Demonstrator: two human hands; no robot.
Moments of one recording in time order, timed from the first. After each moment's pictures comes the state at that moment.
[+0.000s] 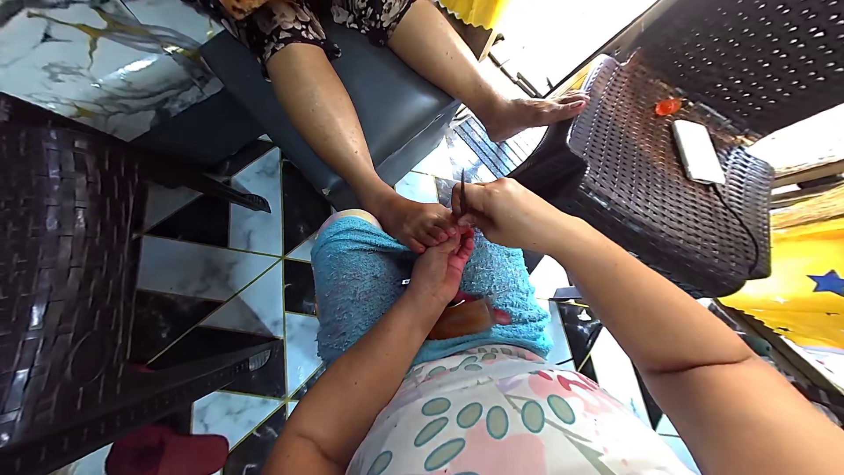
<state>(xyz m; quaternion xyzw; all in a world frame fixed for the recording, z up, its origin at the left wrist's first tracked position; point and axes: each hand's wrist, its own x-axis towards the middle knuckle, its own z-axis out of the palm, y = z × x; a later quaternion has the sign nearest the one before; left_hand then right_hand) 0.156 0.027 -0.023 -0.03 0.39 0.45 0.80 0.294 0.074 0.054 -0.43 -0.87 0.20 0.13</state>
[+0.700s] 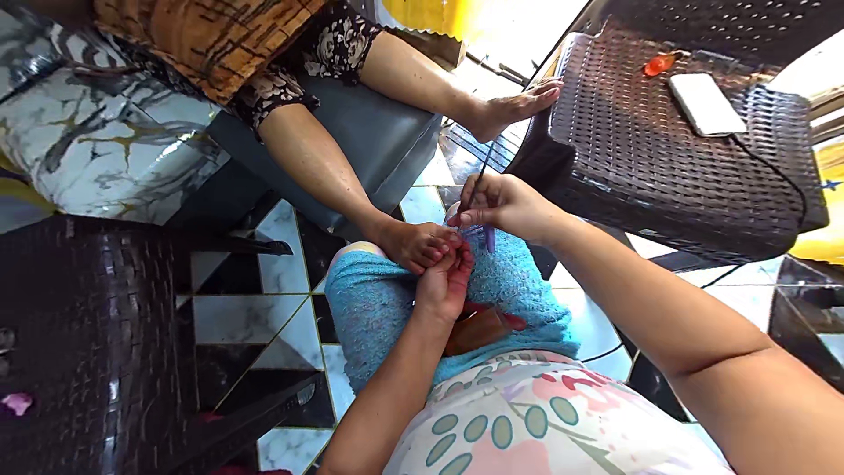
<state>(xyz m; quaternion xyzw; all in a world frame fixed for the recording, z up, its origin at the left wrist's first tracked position) 0.154 0.028 -0.022 -0.01 0.40 0.45 0.80 0.324 0.071 0.031 -0.48 -0.62 0.51 0.35</state>
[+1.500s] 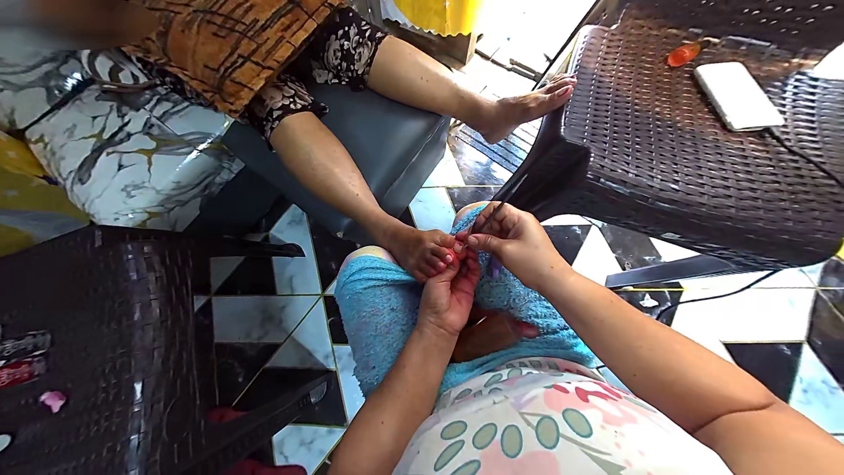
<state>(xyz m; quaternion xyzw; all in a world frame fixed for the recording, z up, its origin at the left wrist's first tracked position) 0.145 0.025 -0.022 -0.06 0.35 0.46 0.82 0.289 0.028 0.014 -0.58 -0.48 0.47 0.46</state>
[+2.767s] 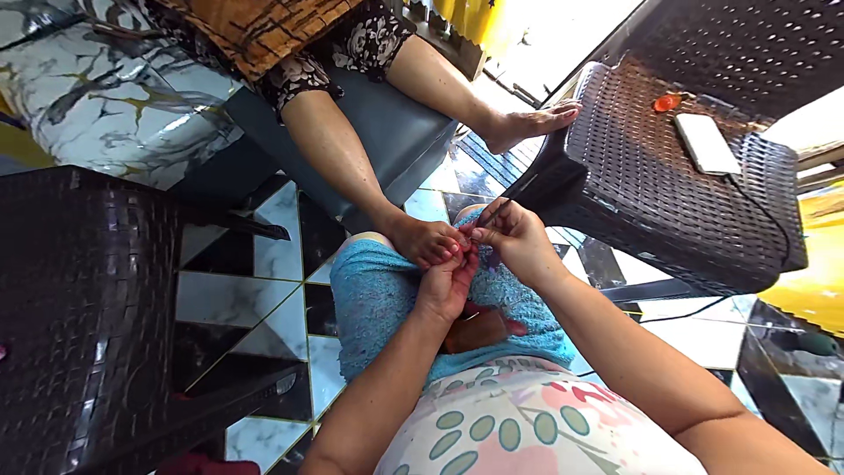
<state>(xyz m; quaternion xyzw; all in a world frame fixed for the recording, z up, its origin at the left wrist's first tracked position) 0.145 0.027 -0.024 -0.01 0.35 0.46 0.82 0.279 0.029 0.025 -0.61 -0.53 0.41 0.42</state>
